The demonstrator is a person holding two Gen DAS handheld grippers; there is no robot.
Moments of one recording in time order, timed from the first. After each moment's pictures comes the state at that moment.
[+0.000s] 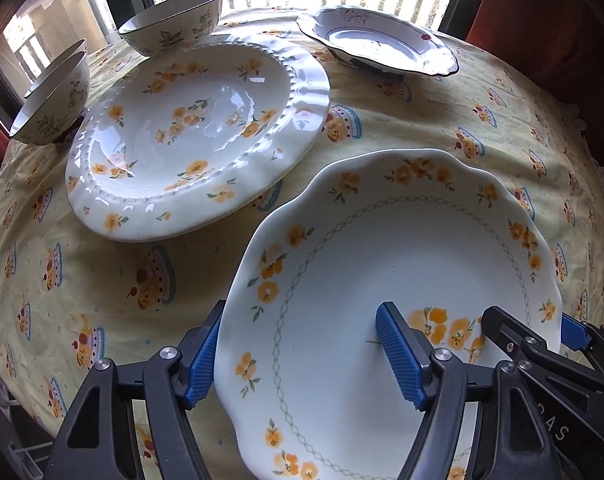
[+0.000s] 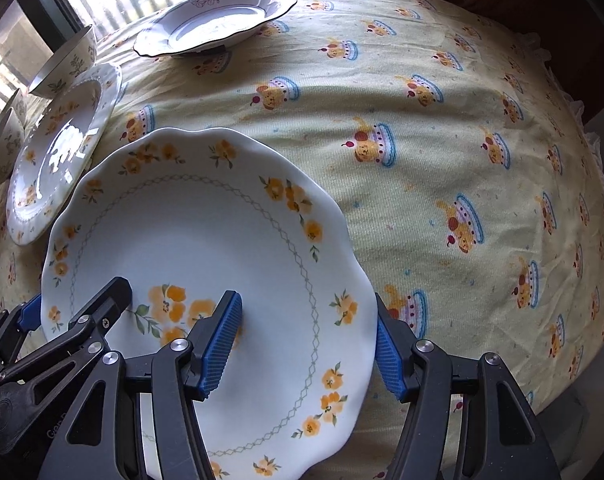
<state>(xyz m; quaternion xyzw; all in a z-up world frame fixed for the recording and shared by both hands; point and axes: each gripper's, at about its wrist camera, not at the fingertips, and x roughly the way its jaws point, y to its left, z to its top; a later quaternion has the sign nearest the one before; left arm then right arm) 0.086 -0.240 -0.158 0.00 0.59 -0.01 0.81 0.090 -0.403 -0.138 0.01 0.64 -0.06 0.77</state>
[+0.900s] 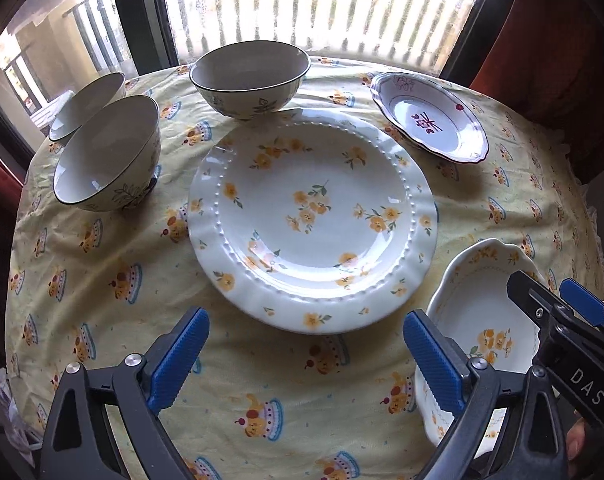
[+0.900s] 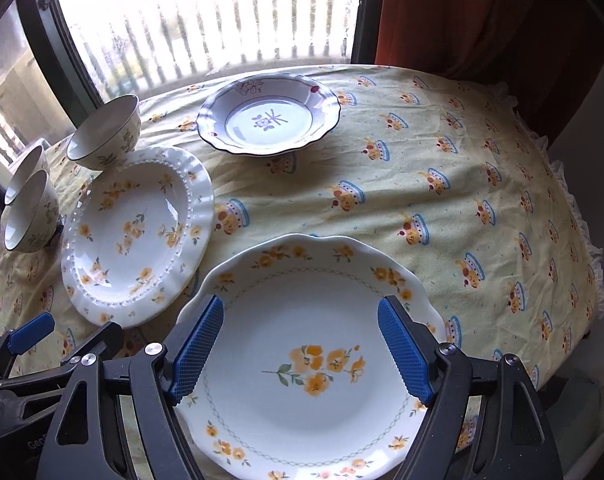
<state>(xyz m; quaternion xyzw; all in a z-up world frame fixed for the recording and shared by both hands) 0.120 -0.119 -0.094 0.00 0.56 -0.06 0.82 0.115 -0.296 -0.065 0.03 0.54 -0.11 0.83</state>
